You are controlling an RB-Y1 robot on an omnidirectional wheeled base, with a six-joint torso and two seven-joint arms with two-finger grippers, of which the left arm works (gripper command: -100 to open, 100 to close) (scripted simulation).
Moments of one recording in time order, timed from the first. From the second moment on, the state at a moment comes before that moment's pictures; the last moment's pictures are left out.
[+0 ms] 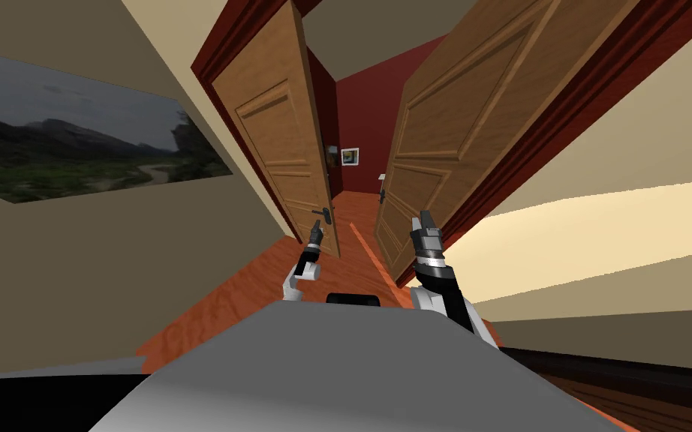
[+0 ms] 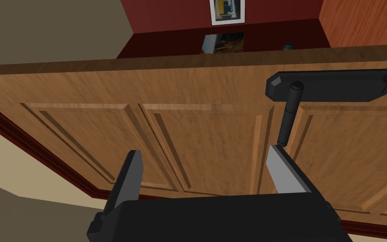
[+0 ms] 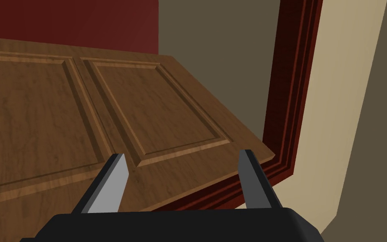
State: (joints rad) arm 0.12 0.09 -0.10 -1.63 0.15 -0.34 -0.17
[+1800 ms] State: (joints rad) arm -0.07 0.04 -0.13 -1.25 0.25 -0.30 -0.21
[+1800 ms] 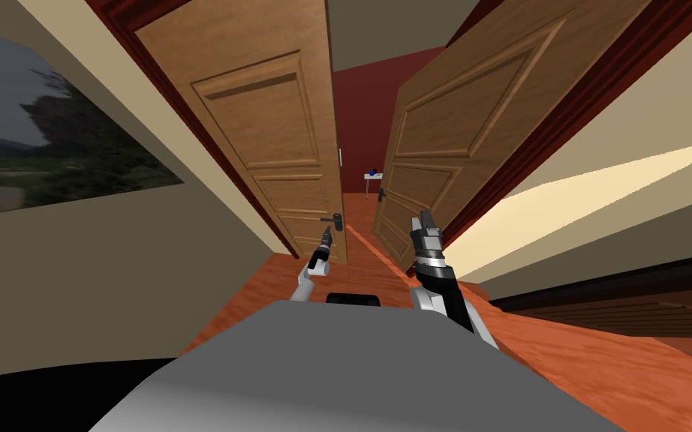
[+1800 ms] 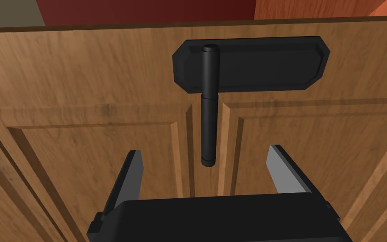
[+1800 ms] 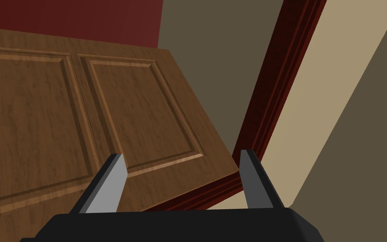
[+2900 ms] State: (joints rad) arm -0.10 0.04 -0.12 -1.18 0.26 -0.31 -0.20
